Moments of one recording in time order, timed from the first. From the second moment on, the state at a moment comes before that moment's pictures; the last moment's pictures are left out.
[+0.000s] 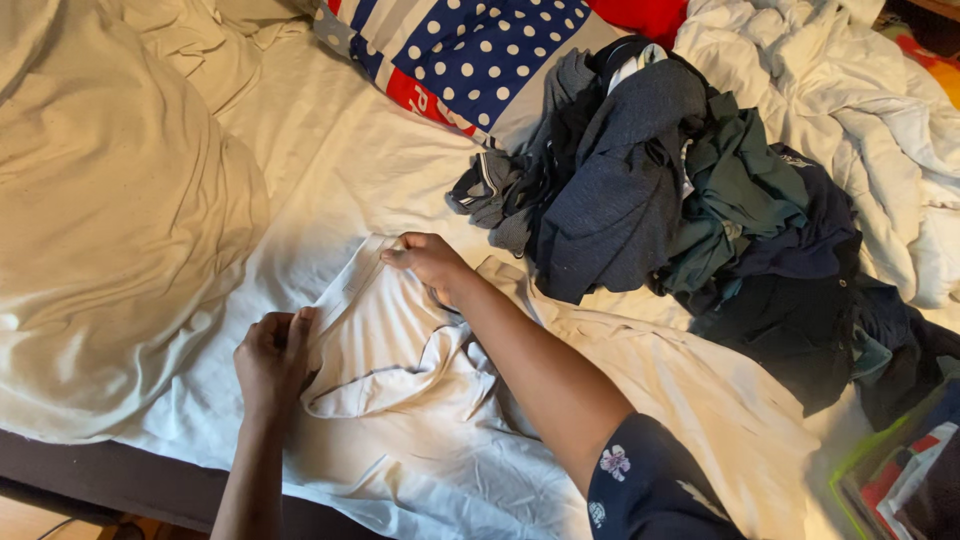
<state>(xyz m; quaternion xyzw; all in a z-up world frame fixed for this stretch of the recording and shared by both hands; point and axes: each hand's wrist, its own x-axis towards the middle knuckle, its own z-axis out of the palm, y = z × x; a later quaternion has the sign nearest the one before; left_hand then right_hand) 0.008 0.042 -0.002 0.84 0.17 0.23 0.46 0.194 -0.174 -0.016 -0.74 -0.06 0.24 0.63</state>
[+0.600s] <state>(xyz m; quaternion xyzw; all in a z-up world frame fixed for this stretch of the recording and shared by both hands) 0.016 0.026 0.000 0.88 0.12 0.35 0.28 0.132 -0.372 0.008 -0.89 -0.09 -0.22 0.38</state>
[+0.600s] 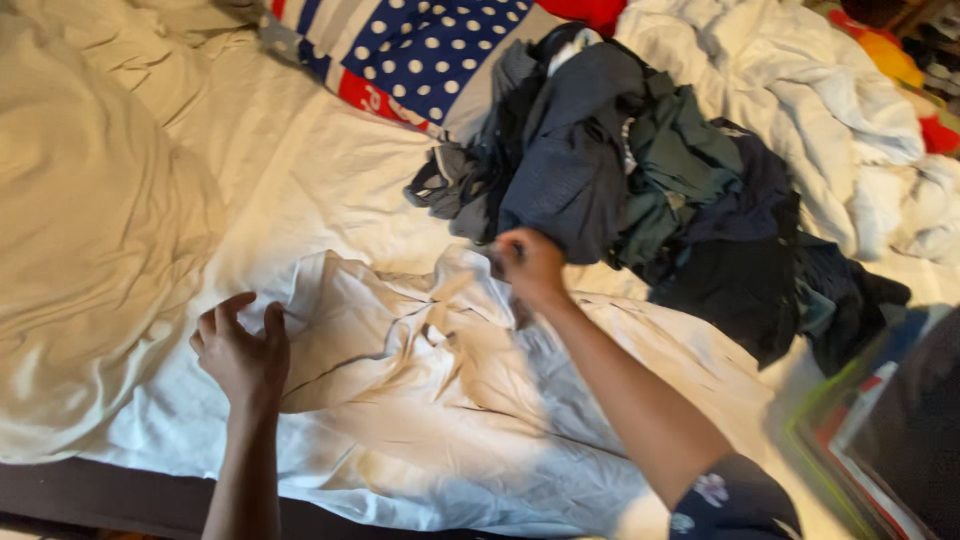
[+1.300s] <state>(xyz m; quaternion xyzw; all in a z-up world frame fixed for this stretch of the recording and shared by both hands) 0.103 -0.206 0.042 0.95 -0.29 -0.04 -0.10 -0.050 -0.601 0.032 -0.99 0.09 -0.08 -0.08</state>
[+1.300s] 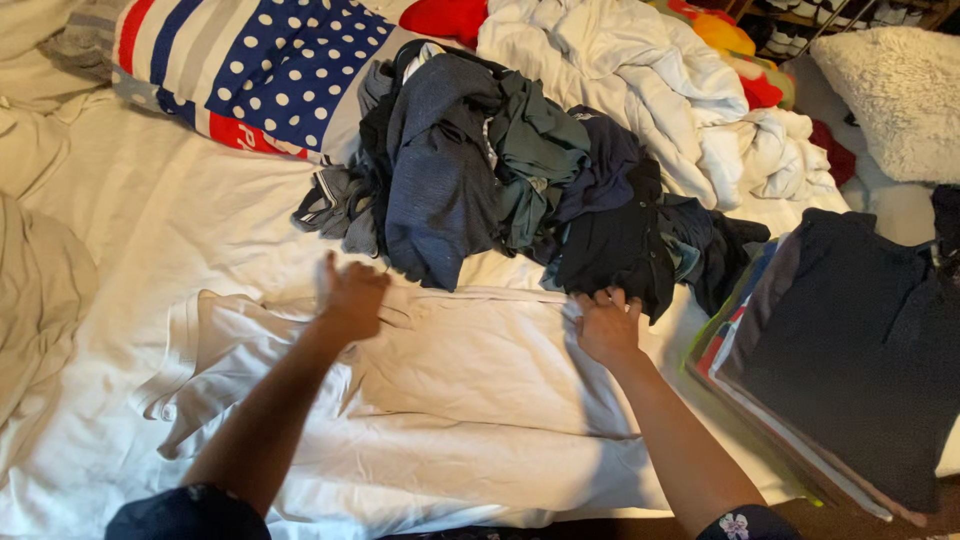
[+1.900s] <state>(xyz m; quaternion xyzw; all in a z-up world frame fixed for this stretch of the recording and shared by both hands) 0.201 -0.086 0.118 0.95 -0.13 0.20 0.22 -0.051 -0.663 0.084 -0.94 0.21 -0.25 0.08</state>
